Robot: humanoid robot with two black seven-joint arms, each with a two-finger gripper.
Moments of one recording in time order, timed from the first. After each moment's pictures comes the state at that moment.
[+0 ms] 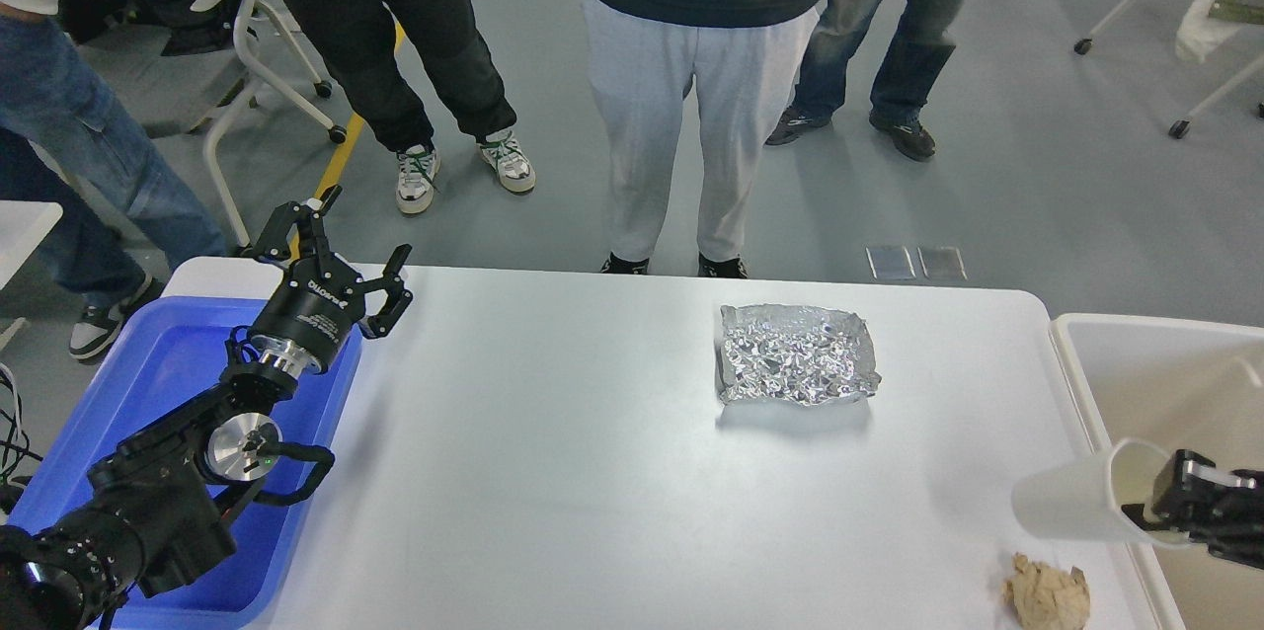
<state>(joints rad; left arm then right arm) -0.64 0.30 -0.66 -0.46 0.07 -0.60 -0.60 0.98 -1.50 0.03 1.71 -0.61 0.57 -0.15</state>
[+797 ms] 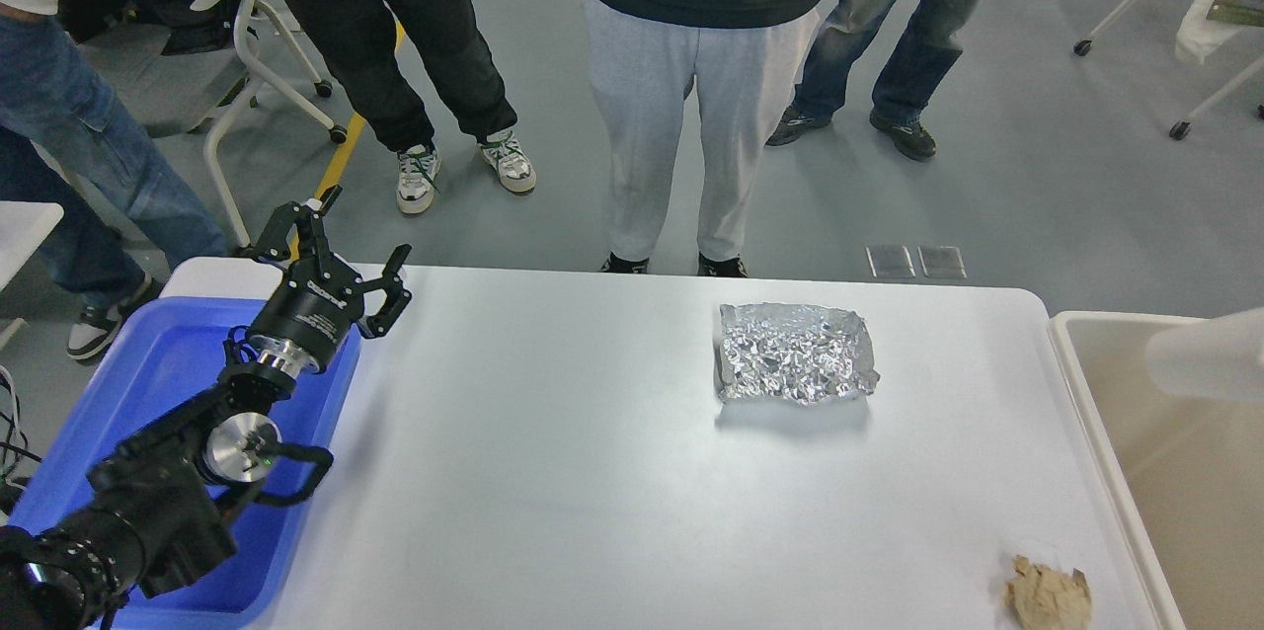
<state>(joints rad) -0.64 0.30 -0.66 -0.46 0.07 -0.60 -0.60 1.13 -1.56 0.07 1.50 -0.52 0.58 -0.20</state>
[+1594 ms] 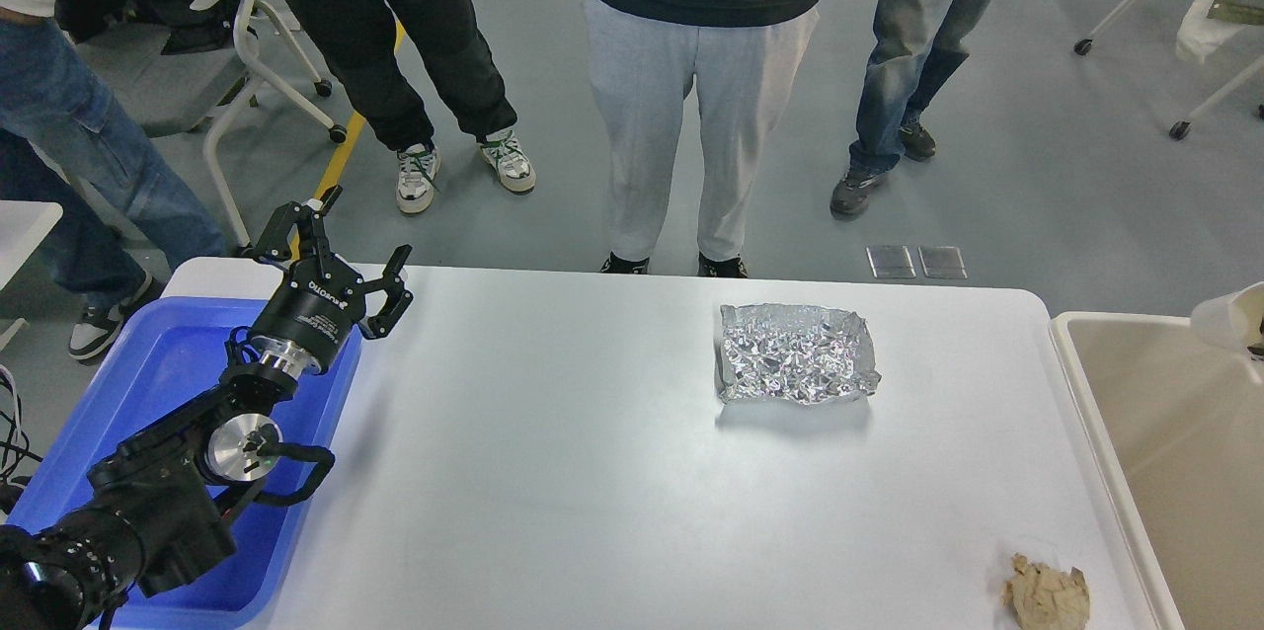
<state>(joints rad) -0.64 0.30 -0.66 -0.46 0.07 -0.60 -0.60 0.90 -0.77 0.07 0.42 -0.26 0.18 -0.19</state>
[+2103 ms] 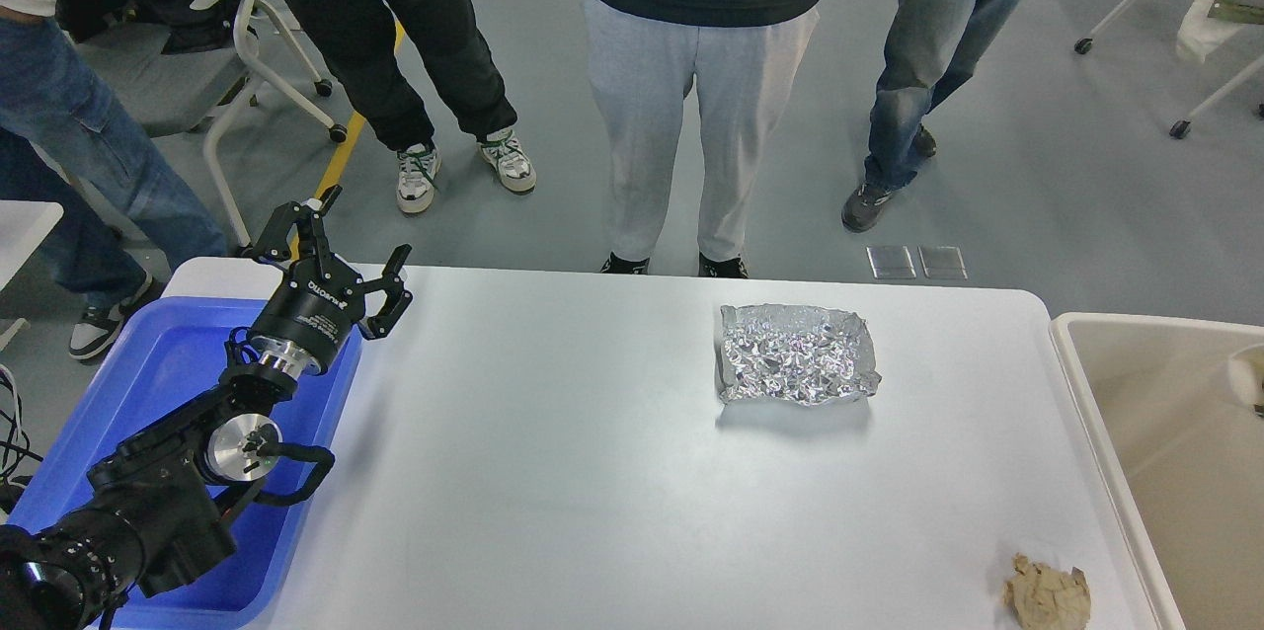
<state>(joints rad) -0.64 0.30 -0.66 -0.46 0.07 -0.60 -0.60 0.79 -0.47 0.22 -0.06 -0.23 0.17 -0.19</state>
